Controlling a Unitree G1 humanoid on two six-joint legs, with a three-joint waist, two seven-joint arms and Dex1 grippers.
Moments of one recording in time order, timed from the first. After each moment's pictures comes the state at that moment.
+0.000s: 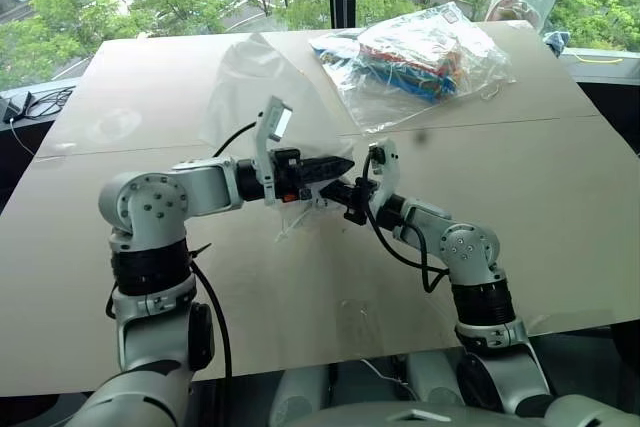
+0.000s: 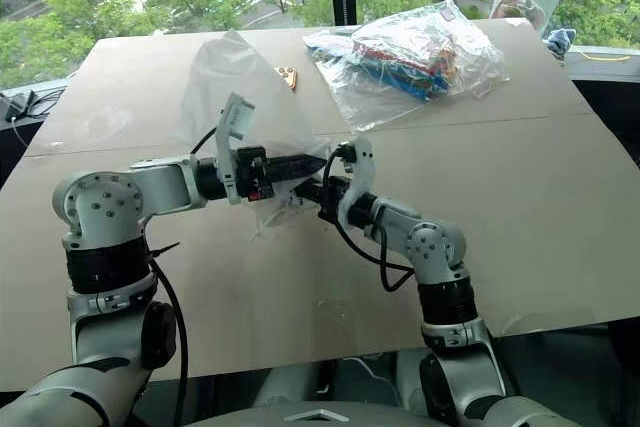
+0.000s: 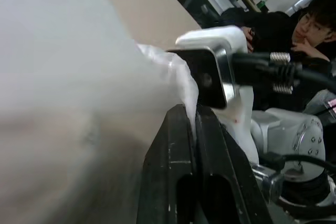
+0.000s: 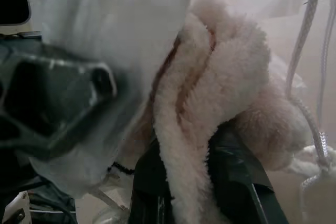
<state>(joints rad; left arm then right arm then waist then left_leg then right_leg) -0.67 0.48 0.29 -0.16 -0.97 1.43 -0.56 -0.50 0.08 0.04 -0.06 0.79 0.93 0.26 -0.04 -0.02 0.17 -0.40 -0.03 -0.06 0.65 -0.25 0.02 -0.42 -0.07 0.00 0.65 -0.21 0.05</state>
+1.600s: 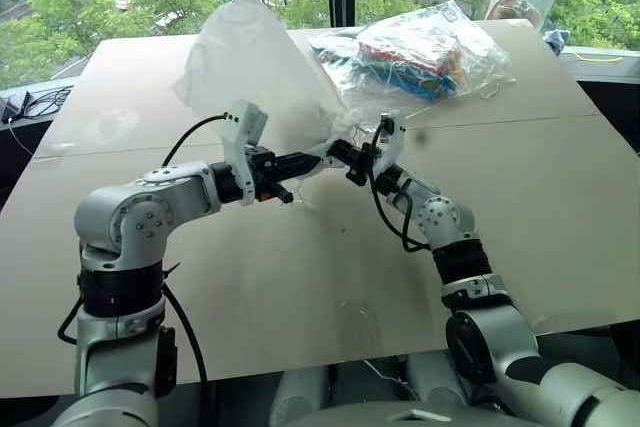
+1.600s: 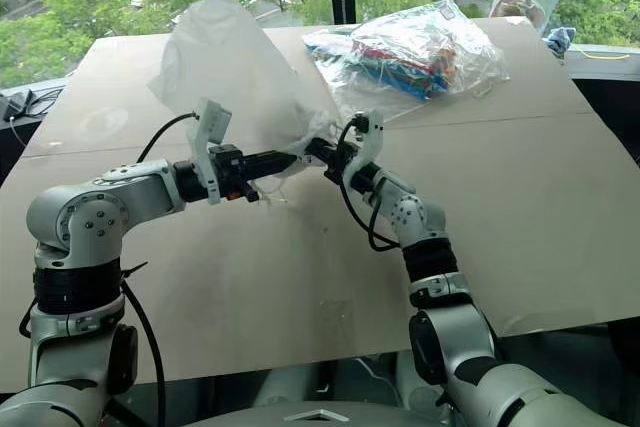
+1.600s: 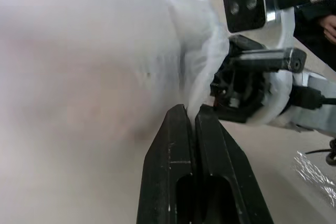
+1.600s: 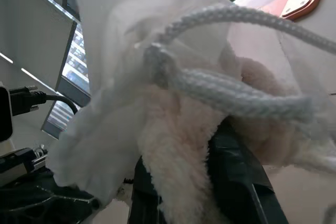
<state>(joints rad) -0.55 0.59 0.19 -0.25 -0.85 1.18 -0.56 -0.73 0.13 -0.06 0.43 0.67 0.53 0.51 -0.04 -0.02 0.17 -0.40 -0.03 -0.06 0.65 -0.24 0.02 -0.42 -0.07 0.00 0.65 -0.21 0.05</state>
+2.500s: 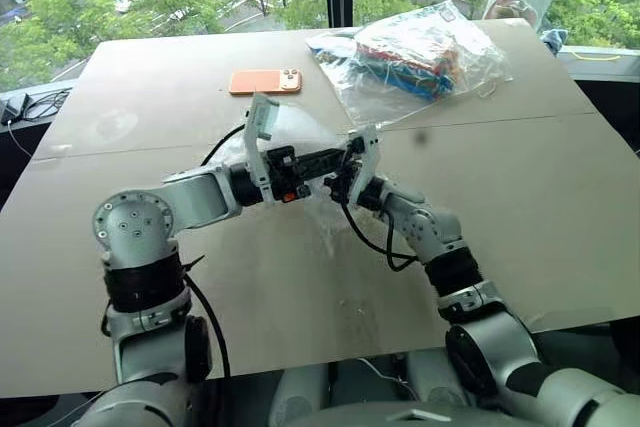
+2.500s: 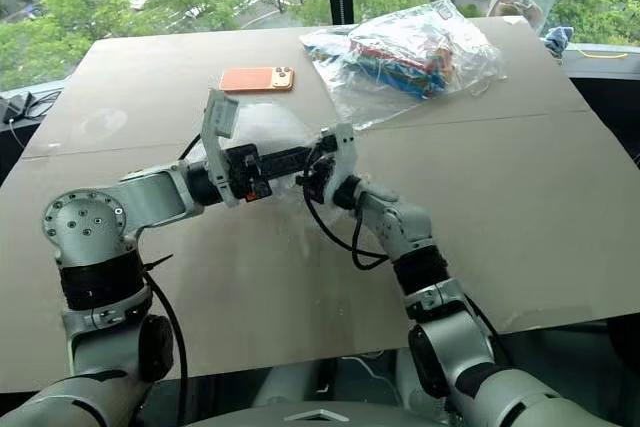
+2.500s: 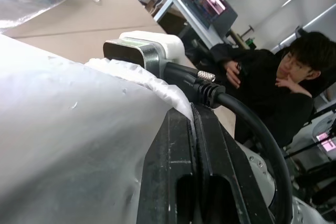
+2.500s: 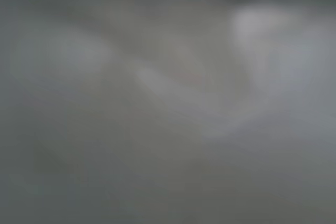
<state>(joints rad) -0.57 0.52 0.29 -0.23 -1.26 1.33 -0.31 -0.66 0.10 0.17 0.36 0.47 0.47 0.58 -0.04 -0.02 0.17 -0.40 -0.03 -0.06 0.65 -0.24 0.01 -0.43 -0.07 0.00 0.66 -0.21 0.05</state>
